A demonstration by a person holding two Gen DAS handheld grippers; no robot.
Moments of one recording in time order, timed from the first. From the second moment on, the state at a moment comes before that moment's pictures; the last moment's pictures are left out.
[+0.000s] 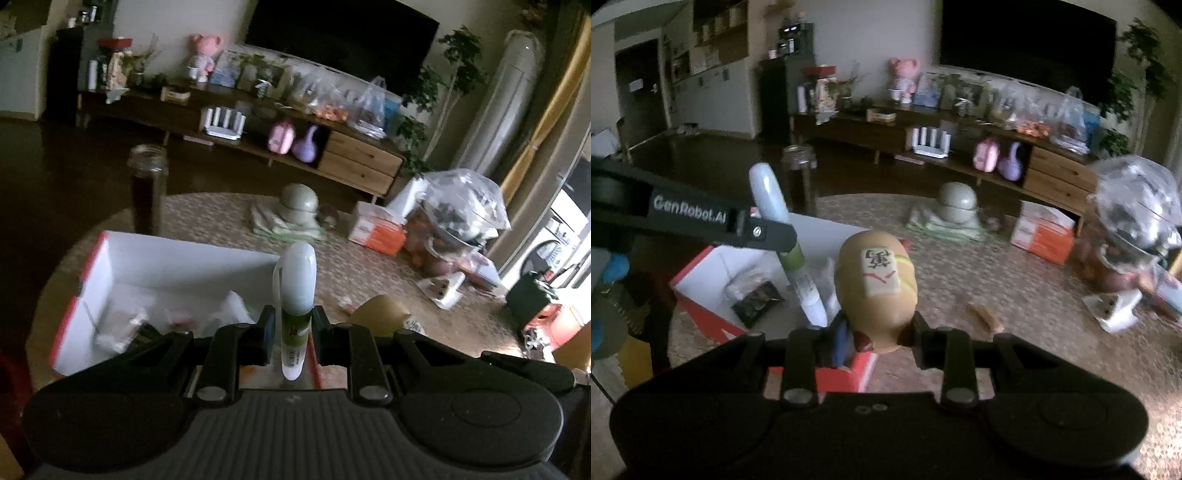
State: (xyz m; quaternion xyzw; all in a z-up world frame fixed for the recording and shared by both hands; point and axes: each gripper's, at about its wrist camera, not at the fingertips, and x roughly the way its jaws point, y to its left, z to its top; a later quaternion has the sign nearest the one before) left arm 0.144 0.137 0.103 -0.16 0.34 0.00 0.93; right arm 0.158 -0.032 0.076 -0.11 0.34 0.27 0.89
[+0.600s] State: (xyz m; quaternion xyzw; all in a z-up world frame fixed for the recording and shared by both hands) left arm 0.162 0.223 0.067 -0.12 0.38 0.08 0.91; right arm 0.182 0.054 0.028 -0.16 0.37 0.30 0.86
